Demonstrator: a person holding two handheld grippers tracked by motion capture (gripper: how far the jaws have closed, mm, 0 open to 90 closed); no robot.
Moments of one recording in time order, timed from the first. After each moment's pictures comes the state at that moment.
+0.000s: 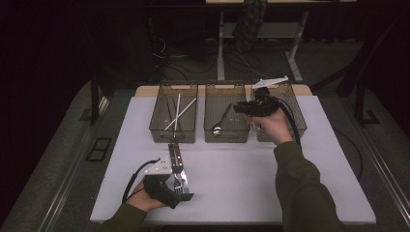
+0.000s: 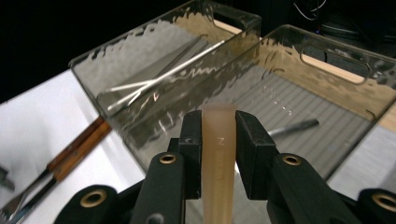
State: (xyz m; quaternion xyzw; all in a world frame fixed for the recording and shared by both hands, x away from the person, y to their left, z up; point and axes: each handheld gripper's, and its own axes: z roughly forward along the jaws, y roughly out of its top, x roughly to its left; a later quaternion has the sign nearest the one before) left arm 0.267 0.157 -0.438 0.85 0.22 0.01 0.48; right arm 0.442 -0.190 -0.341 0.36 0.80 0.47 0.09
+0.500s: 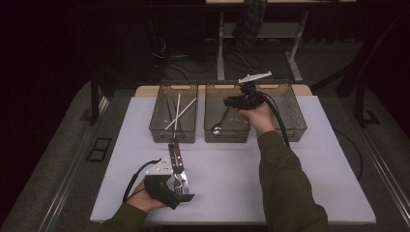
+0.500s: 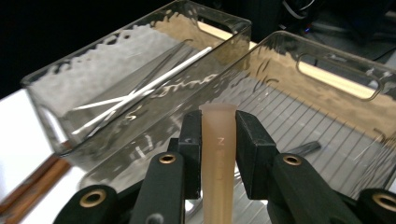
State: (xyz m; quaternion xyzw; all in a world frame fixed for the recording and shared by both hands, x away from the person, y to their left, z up) left arm 0.266 0.154 -0.439 0.85 0.21 0.01 0.47; right arm 0.479 -0.158 -0.357 0.38 0.80 0.45 0.11
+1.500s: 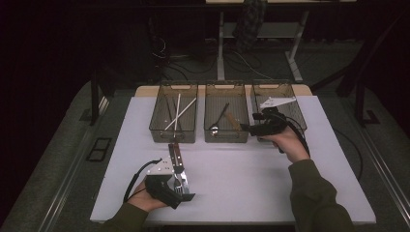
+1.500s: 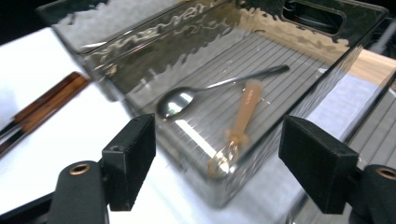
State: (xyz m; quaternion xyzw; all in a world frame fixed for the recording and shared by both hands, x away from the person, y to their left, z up) left arm 0.267 0.153 -0.439 0.86 0.22 0.02 0.47; right arm 0.402 -0.217 -0.380 0.37 0.81 0.44 0.13
